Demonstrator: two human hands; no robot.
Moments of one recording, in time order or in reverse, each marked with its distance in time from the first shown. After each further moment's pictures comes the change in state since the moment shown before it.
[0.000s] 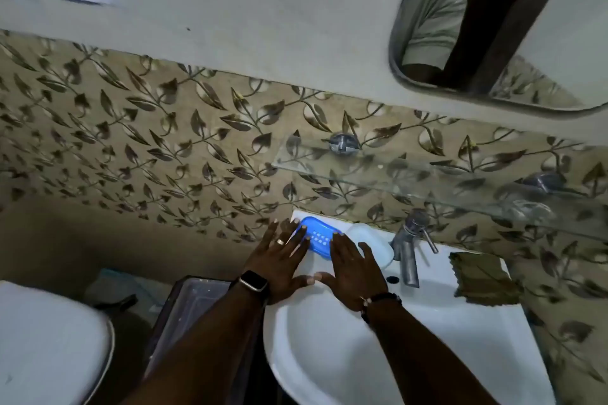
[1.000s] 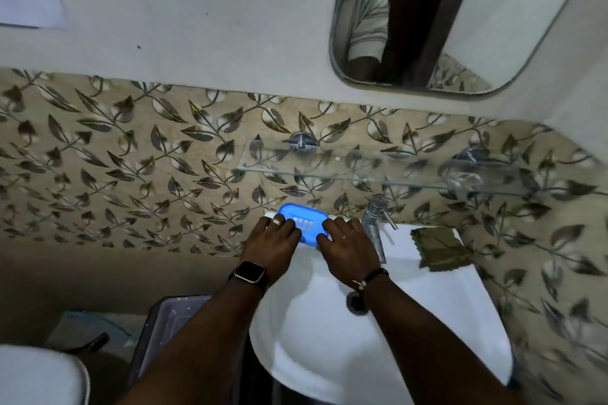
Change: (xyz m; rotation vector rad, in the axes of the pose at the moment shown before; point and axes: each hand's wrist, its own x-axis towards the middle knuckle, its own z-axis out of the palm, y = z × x) left_hand 0.024 0.029 -0.054 0.071 0.416 0.155; right_hand -0.020 0.023 -0.055 -0.092 0.433 -0.124
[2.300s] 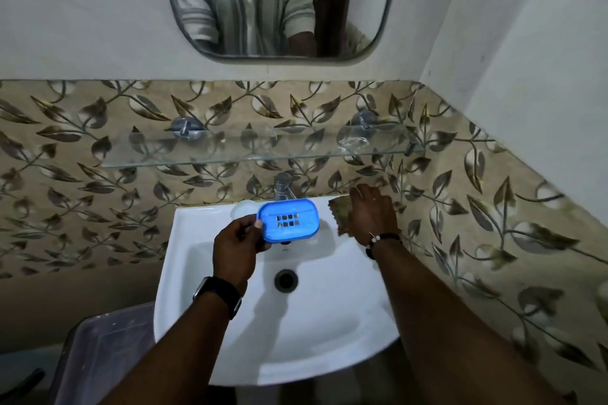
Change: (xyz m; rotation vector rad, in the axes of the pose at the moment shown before) left_hand 0.052 0.150 -0.003 -1.646 0.152 -1.047; right_hand -0.134 0.173 -0.026 -0.011 -0.276 0.692
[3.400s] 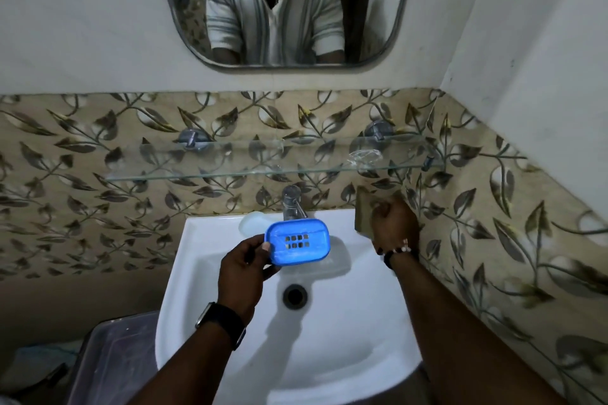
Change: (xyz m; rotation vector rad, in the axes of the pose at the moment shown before) left_hand -0.014 -0.001 0.012 -0.014 0.011 -0.053; right_hand 0.022 0.020 0.016 0.624 0.201 0.467
